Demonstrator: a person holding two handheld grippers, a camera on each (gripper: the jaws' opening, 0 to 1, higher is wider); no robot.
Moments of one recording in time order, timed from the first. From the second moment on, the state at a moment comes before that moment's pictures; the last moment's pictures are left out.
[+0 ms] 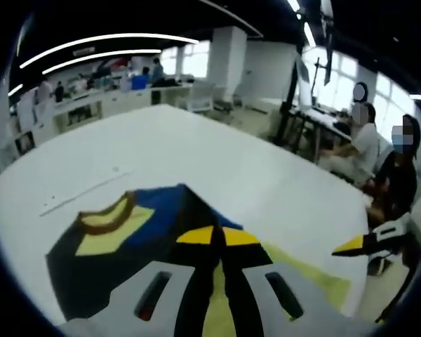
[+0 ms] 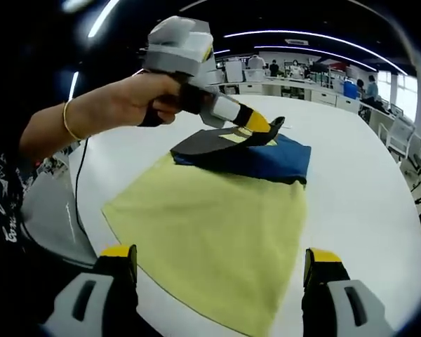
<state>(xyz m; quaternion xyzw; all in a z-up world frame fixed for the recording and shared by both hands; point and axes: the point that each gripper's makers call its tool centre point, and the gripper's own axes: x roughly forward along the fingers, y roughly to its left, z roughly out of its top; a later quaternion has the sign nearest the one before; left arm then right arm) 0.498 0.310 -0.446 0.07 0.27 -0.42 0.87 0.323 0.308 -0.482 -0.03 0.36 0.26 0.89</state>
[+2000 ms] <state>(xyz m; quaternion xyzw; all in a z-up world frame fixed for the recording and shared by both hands) 0.496 0.448 -0.450 0.07 0.20 -0.36 0.91 0.328 0.300 -0.484 -0.03 0.37 0.27 0.89</state>
